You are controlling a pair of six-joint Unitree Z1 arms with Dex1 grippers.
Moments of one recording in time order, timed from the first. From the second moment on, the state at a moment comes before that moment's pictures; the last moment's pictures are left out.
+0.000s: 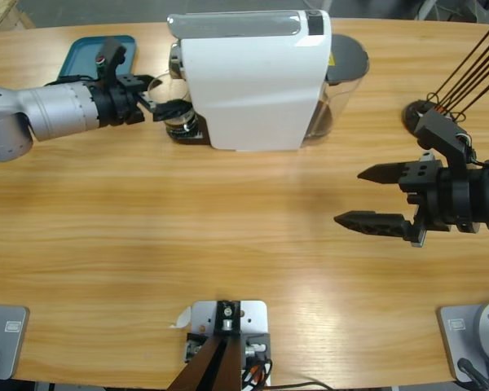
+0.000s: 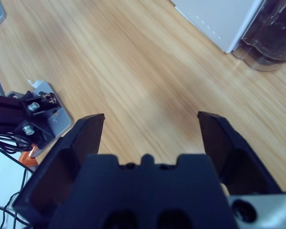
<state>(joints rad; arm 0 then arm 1) -0.51 1.95 -0.52 -0.98 -0.31 0.07 0.66 1.24 -0.59 0.22 0.34 -0.06</state>
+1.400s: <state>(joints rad) -0.36 1.74 -0.34 -0.99 -0.08 0.14 0.66 1.25 -0.59 0.23 0.34 -0.06</state>
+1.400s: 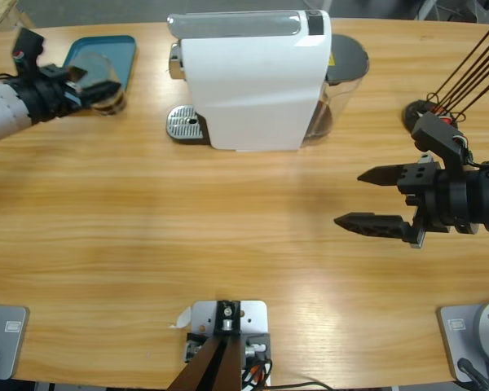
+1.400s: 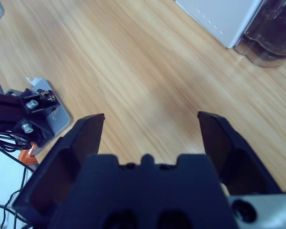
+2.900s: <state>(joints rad) -0.11 1.99 -0.60 -0.89 -0.07 0.06 0.66 1.24 -0.59 0.23 0.34 -0.06</state>
